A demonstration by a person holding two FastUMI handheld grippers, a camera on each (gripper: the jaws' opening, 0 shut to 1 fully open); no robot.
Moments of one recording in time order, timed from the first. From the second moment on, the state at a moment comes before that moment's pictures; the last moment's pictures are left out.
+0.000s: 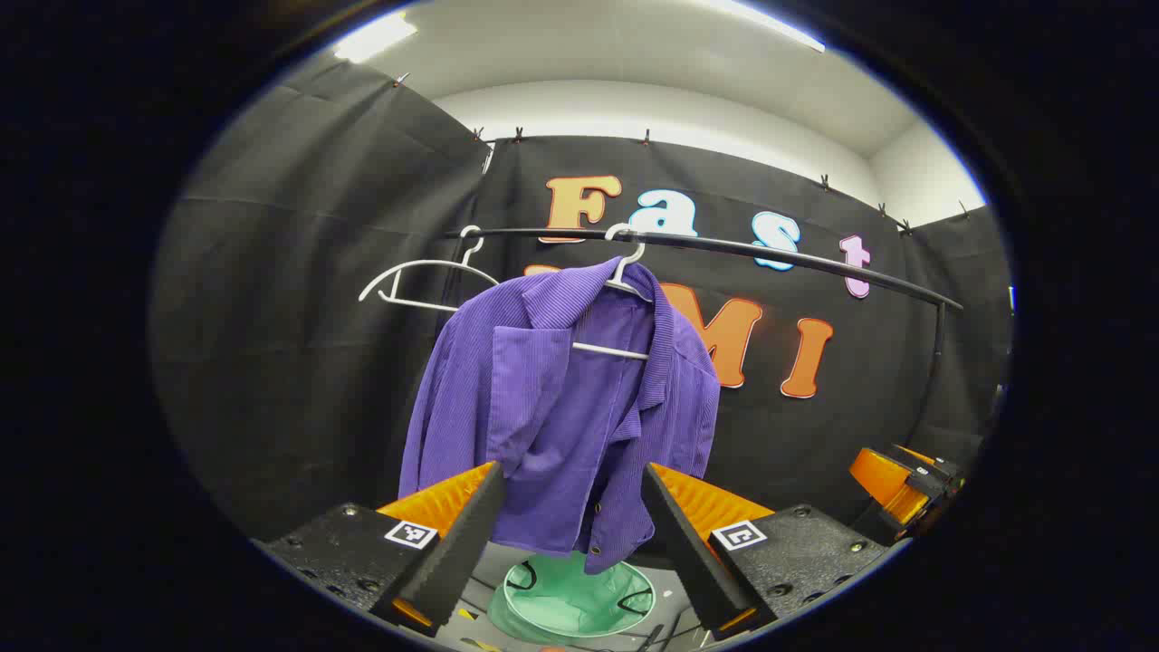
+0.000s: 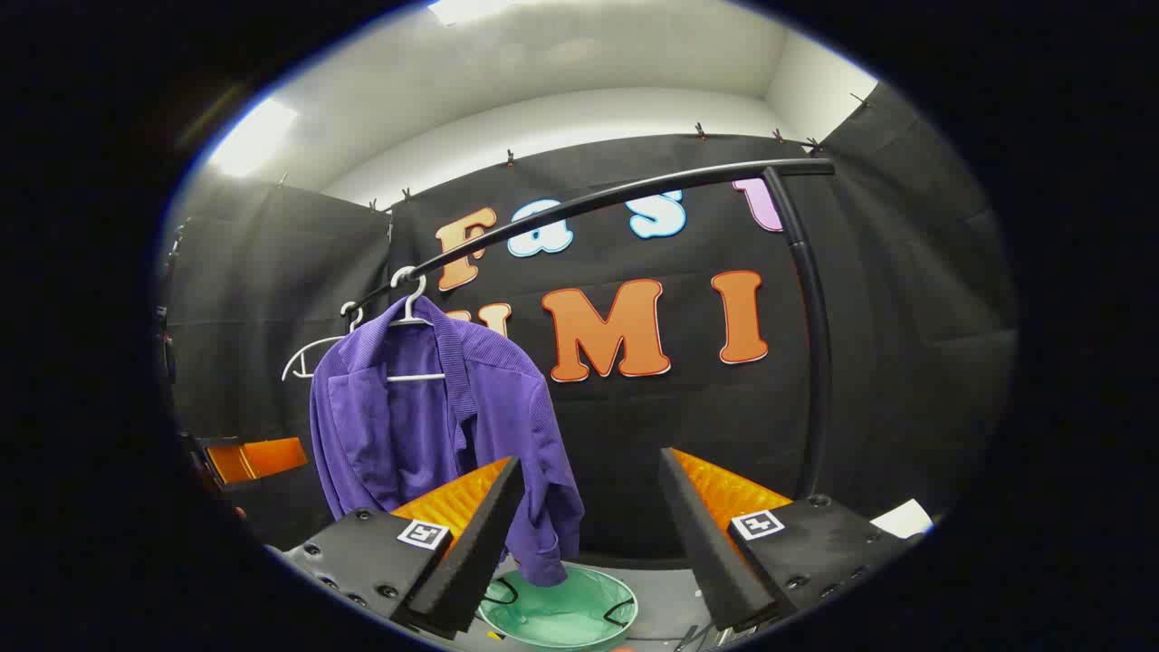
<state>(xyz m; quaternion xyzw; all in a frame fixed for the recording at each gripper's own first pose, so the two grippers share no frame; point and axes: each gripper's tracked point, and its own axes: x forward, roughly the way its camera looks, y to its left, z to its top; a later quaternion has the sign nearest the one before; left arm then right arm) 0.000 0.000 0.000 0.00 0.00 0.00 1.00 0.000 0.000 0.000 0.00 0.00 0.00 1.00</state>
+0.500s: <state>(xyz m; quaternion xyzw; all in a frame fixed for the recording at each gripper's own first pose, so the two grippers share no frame) 0.028 0.009 0.007 0.01 0.00 0.00 1.00 0.012 0.004 -0.011 0.00 0.01 -0.01 1.00</state>
